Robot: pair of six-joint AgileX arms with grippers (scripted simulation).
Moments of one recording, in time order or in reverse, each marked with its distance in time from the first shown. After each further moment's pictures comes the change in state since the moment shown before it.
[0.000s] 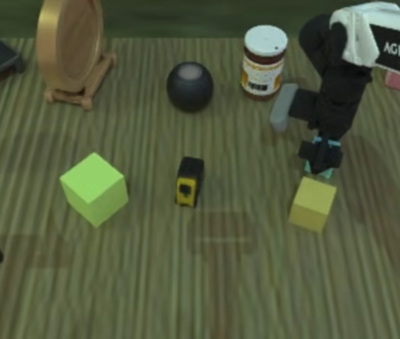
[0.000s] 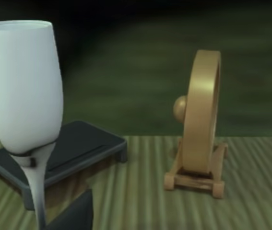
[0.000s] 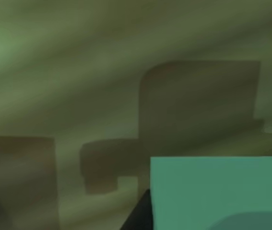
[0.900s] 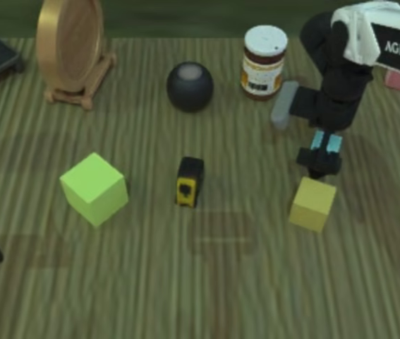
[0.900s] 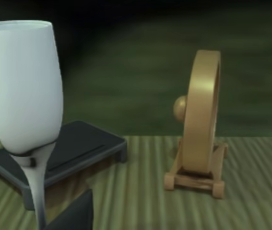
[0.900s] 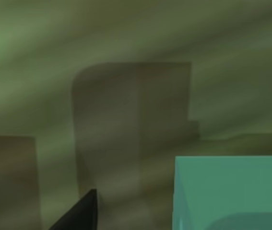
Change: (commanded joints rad) left arm 0.000 0.000 0.000 0.000 0.000 0.000; right arm 0.000 0.000 0.000 0.000 0.000 0.000
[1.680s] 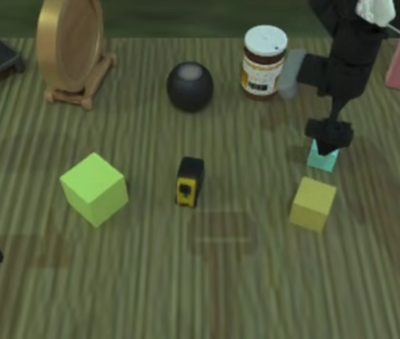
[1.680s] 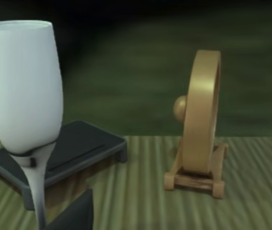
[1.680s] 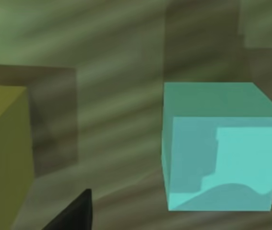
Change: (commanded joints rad) left arm 0.000 0.000 0.000 0.000 0.000 0.000; right arm -0.003 -0.065 0.187 -0.256 -0.001 -0.003
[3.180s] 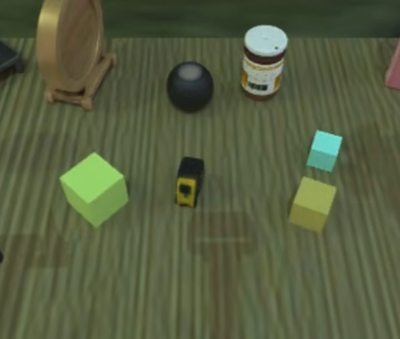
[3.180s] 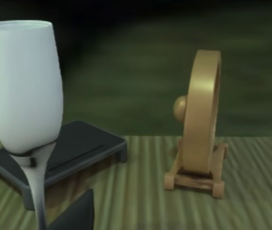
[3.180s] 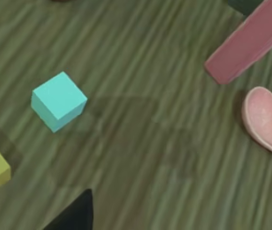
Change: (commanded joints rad) left arm 0.000 0.000 0.000 0.000 0.000 0.000; right arm -0.150 -1.356 -1.171 0.664 -0.003 0.482
